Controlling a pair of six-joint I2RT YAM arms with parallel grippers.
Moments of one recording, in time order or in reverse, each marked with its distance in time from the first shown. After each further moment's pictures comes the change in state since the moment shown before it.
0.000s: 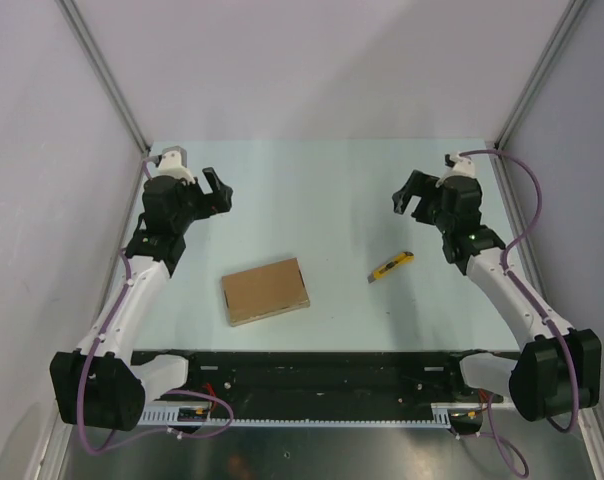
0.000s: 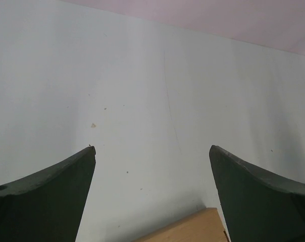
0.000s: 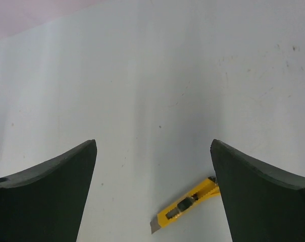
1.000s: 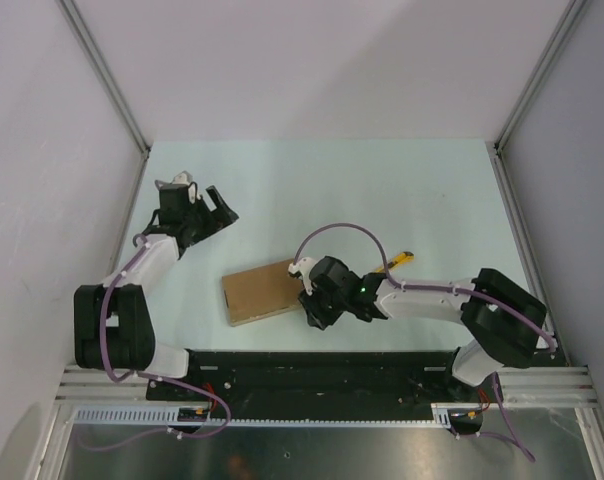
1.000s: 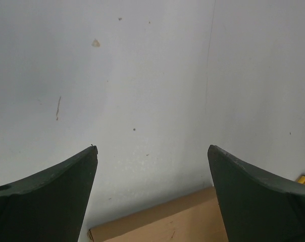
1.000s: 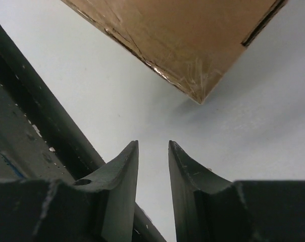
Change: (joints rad) left arm 0.095 0.288 -0.047 -0.029 0.126 -0.203; right arm 0.838 0.348 -0.065 -0.084 -0.139 -0.191
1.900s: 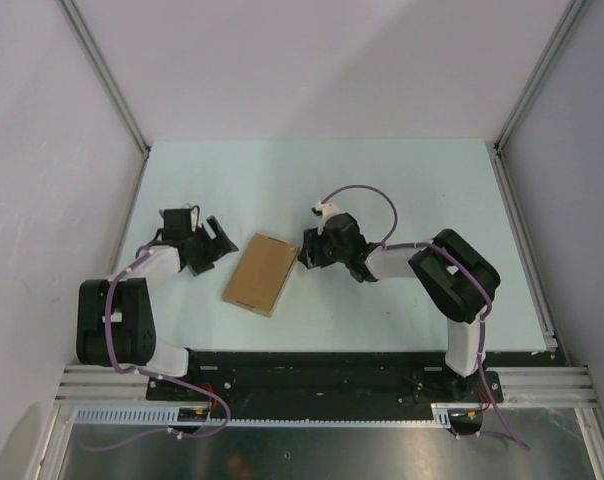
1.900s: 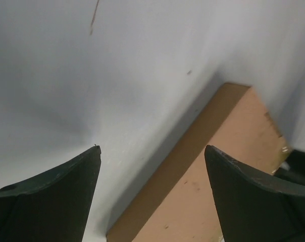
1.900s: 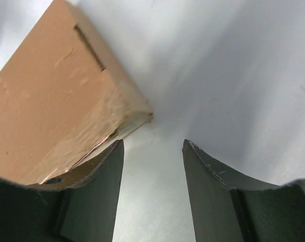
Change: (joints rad) left arm 0.039 0.042 -0.124 -0.063 0.046 -0.046; right arm -0.285 0.356 0.114 0.545 0.017 0.141
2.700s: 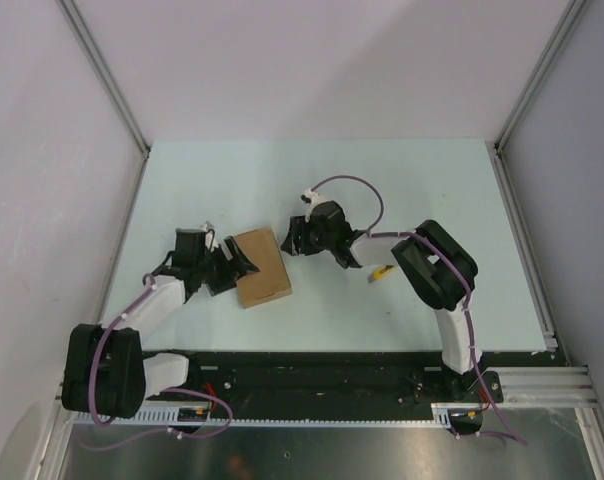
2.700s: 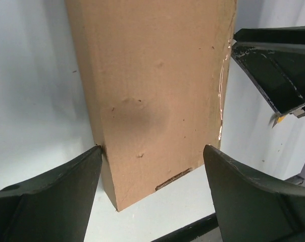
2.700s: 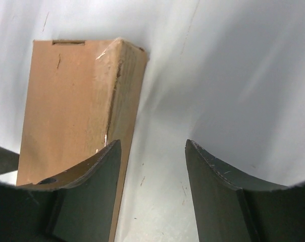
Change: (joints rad) left arm -0.151 -0.257 -0.217 -0.029 0.115 -0.103; right arm -0.038 0.168 0.223 -0.008 -0.100 0.125
